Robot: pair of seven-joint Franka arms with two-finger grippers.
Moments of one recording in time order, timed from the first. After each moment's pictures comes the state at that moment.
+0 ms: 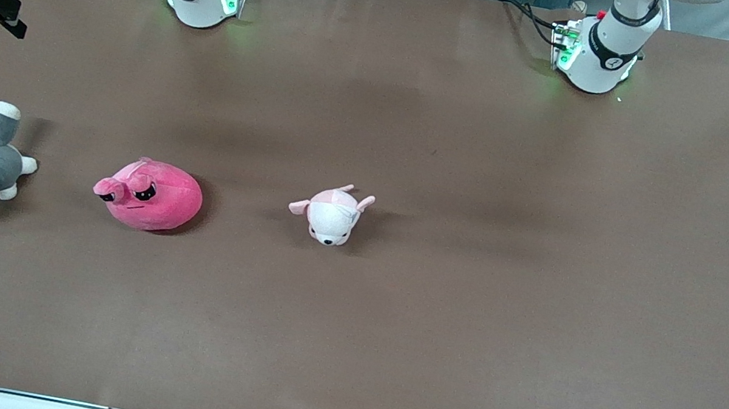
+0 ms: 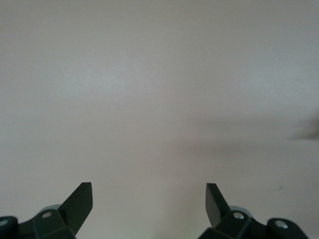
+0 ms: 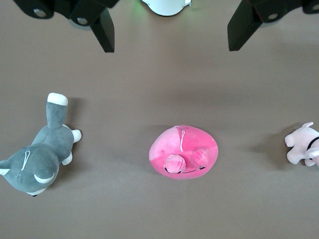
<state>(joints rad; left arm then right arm) -0.03 -0.03 0.02 -1.49 0.03 1.50 -0.01 -0.03 -0.08 -0.02 -1.56 0.03 1.41 -0.10</state>
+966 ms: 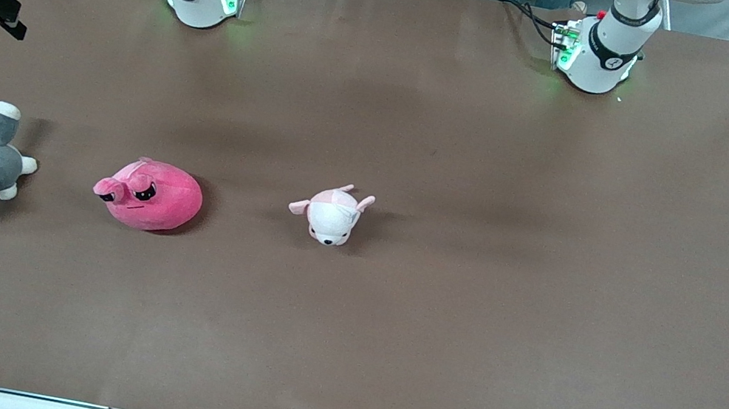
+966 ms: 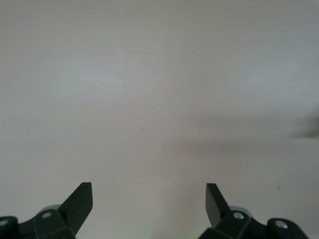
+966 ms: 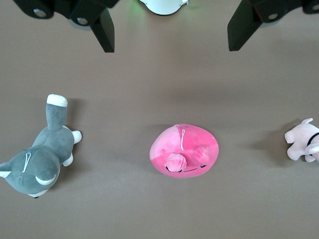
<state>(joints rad) -0.03 -0.02 0.02 -1.50 0.03 1.50 -0.01 -0.03 -0.08 -0.02 -1.56 0.03 1.41 -0.08</state>
